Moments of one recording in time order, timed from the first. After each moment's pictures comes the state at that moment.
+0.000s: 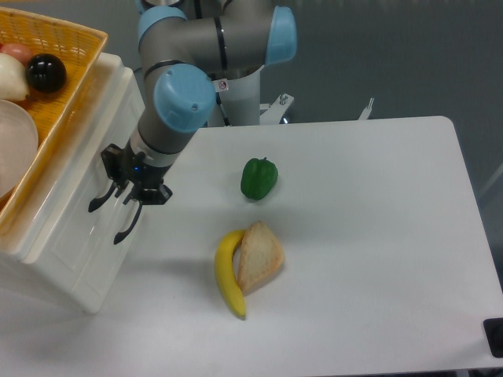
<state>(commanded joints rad) 2.32 -1.78 -1.60 -1.38 1.07 0.76</state>
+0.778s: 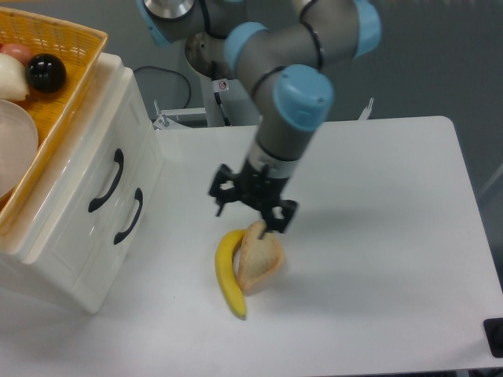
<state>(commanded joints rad) 2.60 -1.87 -1.58 -1.21 1.27 1.05</state>
